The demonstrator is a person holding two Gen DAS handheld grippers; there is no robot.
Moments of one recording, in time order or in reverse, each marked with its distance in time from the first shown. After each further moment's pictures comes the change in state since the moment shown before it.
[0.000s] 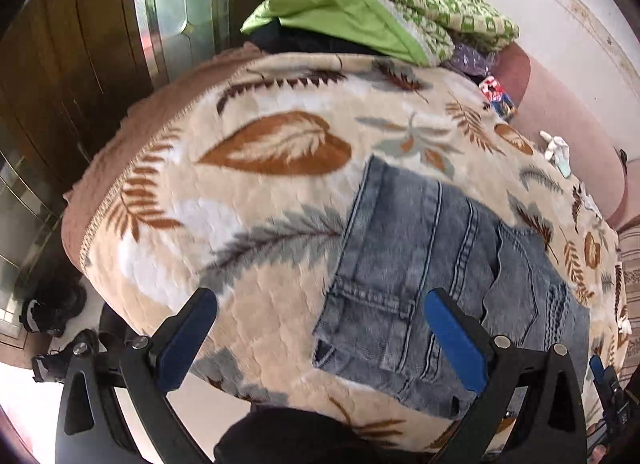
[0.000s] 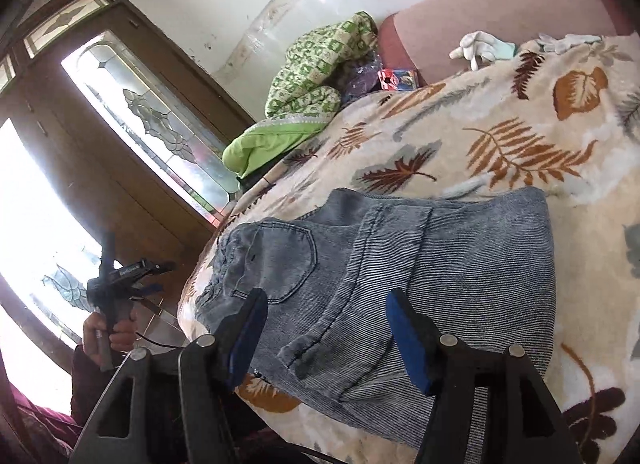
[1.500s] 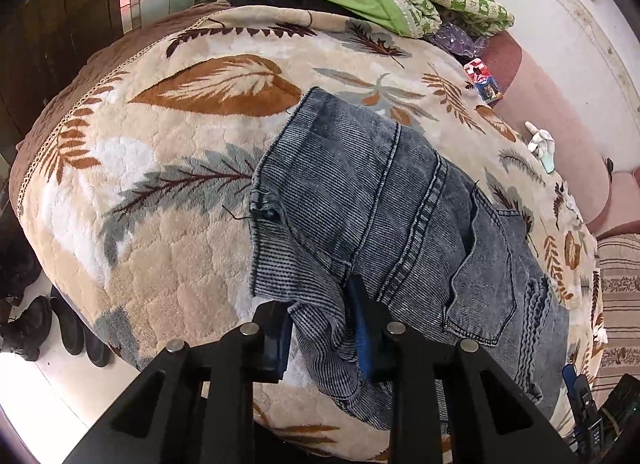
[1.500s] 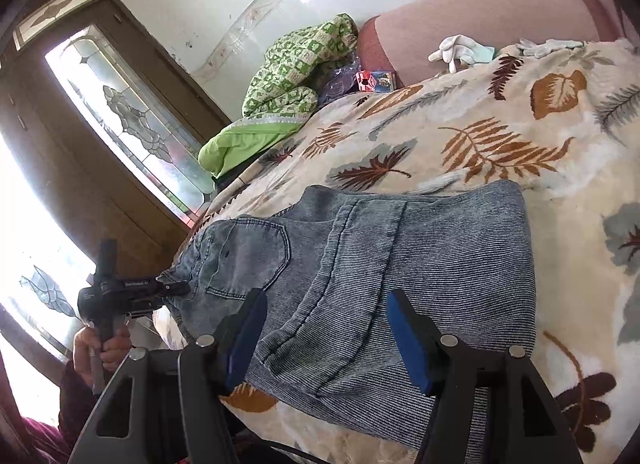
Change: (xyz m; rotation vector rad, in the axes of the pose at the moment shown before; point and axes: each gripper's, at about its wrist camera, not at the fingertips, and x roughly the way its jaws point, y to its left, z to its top) left arm 0.046 -0.038 -0.014 -0.074 0.061 -0.104; right arm 0.003 0.002 -0.008 -0.013 -0.004 -0.111
